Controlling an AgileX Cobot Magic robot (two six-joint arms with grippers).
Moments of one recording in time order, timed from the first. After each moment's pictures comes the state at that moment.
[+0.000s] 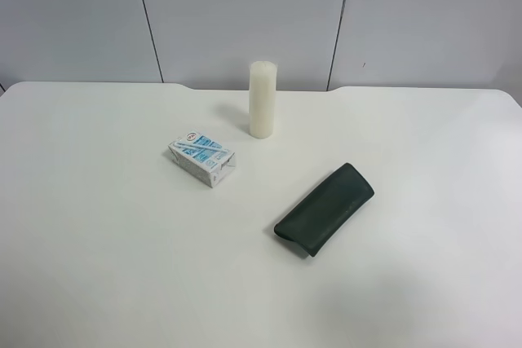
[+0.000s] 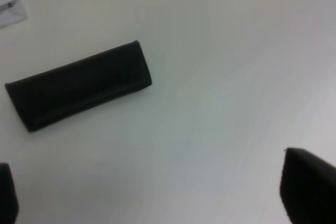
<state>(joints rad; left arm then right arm) -0.30 -0.01 -0.51 0.06 1.06 -0.06 0.26 0.02 -0.51 0.04 1.07 -0.12</state>
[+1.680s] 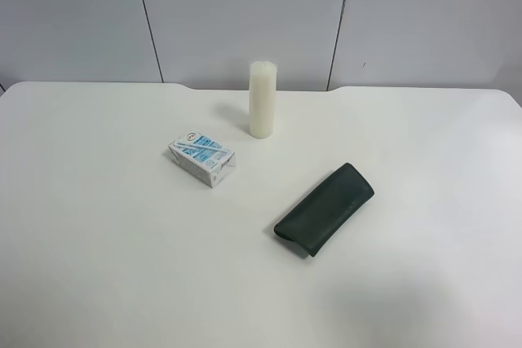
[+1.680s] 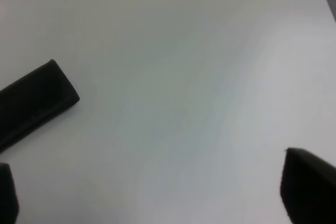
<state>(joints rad) -0.30 -0.01 -0.51 0.06 1.06 -0.06 0.04 0.00 -0.51 -0.01 1.06 -0.05</state>
